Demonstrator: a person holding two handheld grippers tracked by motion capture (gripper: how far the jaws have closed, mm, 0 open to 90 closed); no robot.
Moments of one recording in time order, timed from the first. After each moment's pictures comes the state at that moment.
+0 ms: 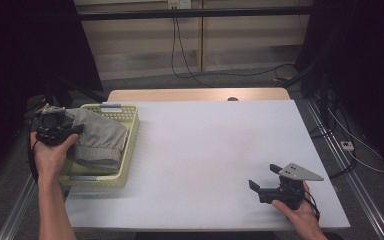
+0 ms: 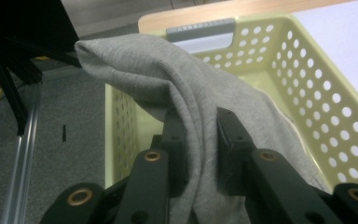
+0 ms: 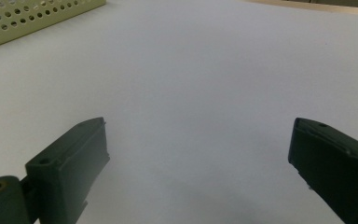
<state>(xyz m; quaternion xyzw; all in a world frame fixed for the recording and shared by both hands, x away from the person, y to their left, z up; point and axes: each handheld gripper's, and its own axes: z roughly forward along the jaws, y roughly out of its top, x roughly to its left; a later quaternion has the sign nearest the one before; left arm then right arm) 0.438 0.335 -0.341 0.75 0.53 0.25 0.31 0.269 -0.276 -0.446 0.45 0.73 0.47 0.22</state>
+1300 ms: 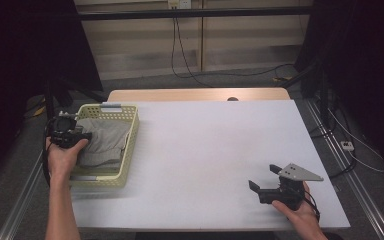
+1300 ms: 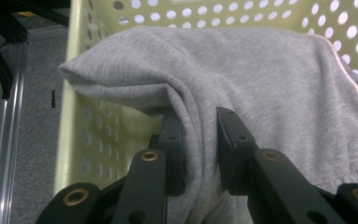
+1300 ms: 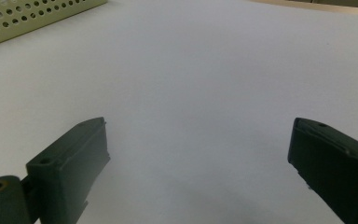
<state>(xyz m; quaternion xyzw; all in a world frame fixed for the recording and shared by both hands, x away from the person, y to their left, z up) 0.459 0.326 -0.383 0.75 0.57 0.21 0.27 0.268 -0.276 -0.446 0.45 0.73 0.47 0.22</state>
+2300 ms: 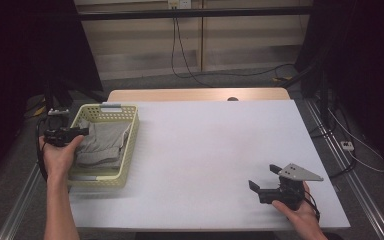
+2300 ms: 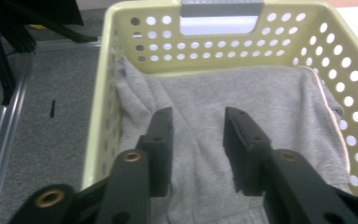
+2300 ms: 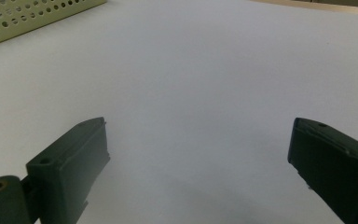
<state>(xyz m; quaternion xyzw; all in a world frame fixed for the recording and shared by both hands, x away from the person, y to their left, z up) 0.453 0.332 -0.368 0.72 0.58 0.22 0.31 0.268 -0.276 -0.446 0.45 0.73 0.47 0.22</state>
